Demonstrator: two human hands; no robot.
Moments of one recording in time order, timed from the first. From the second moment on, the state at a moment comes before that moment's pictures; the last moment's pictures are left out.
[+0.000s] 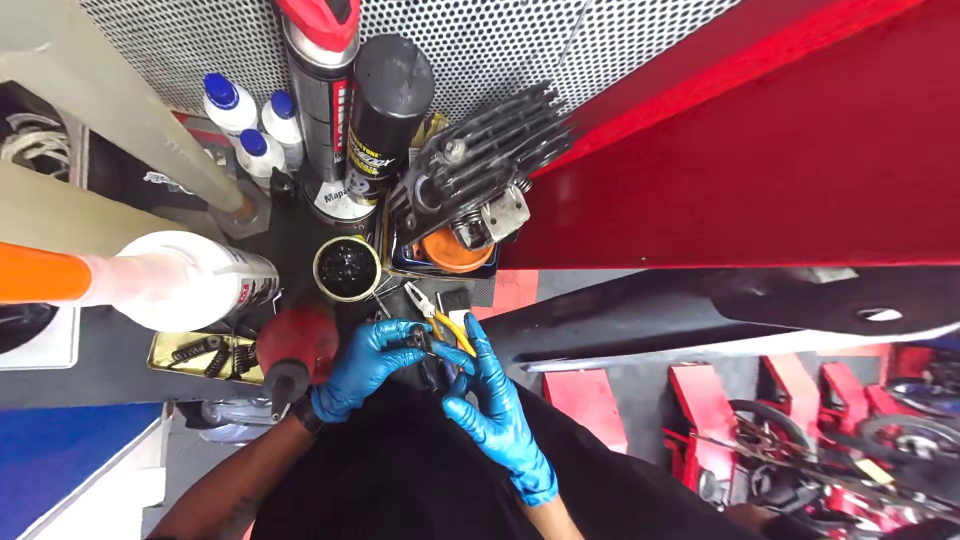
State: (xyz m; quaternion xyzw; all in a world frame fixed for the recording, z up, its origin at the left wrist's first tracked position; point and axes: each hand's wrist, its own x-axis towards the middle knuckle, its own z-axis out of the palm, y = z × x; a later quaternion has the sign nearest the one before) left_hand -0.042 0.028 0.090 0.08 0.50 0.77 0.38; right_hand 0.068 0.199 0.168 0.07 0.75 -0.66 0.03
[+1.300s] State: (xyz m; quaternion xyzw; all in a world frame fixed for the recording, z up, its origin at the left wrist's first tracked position) left_hand -0.030 0.017 0.095 0.14 0.24 0.81 0.52; right_hand 0.100 0.206 0.193 -0.11 0.95 -0.27 -0.09
